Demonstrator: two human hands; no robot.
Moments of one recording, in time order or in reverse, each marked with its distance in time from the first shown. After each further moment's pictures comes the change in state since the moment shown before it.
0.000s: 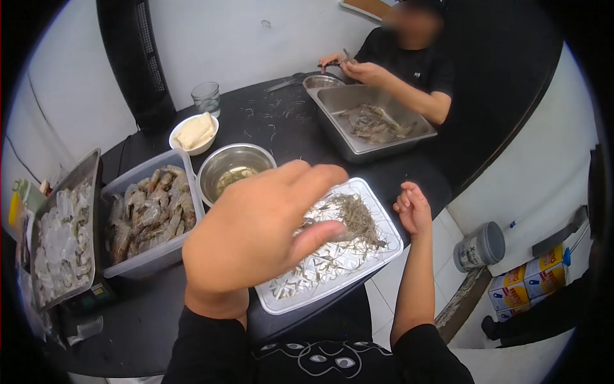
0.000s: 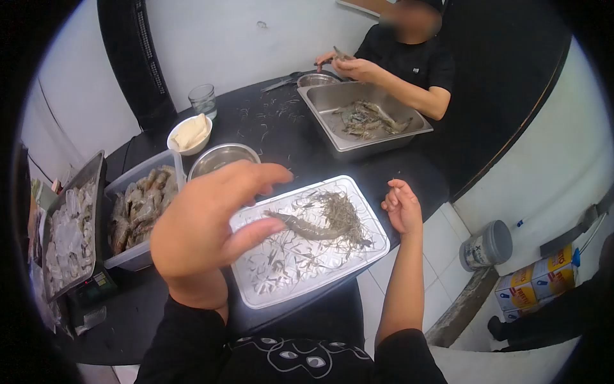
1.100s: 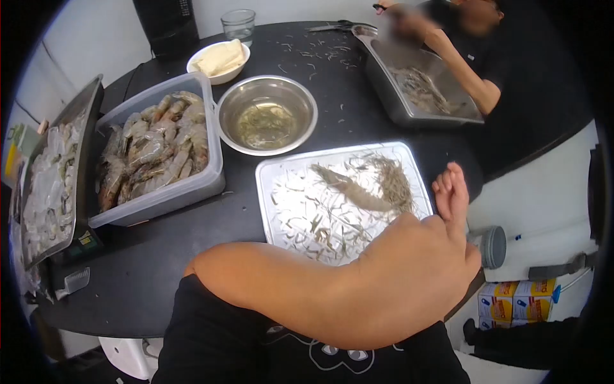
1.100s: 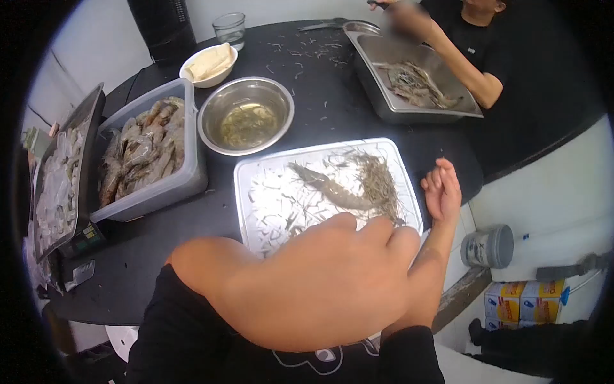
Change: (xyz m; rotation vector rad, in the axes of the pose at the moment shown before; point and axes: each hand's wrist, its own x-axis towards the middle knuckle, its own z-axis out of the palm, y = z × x) left_hand -0.006 0.030 0.068 -0.022 -0.221 0.211; right_hand 0.000 -0.002 0.000 -0.047 -0.013 0.015
